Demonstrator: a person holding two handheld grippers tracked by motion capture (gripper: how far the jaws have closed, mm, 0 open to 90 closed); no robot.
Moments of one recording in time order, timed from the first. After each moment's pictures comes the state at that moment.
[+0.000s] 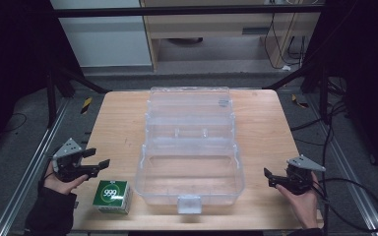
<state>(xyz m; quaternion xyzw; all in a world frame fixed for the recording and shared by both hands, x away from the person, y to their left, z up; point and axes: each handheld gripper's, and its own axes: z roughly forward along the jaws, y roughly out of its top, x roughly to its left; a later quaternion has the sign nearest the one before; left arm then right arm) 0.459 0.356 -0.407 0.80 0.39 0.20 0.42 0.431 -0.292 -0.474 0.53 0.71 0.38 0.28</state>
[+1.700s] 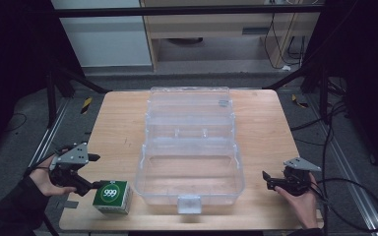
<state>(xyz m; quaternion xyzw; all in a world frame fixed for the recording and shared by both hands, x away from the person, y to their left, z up) 0.441 0.331 -0.357 0.94 0.17 0.12 0.29 0.432 -0.290 -0.482 0.52 0.73 0.36 0.27</state>
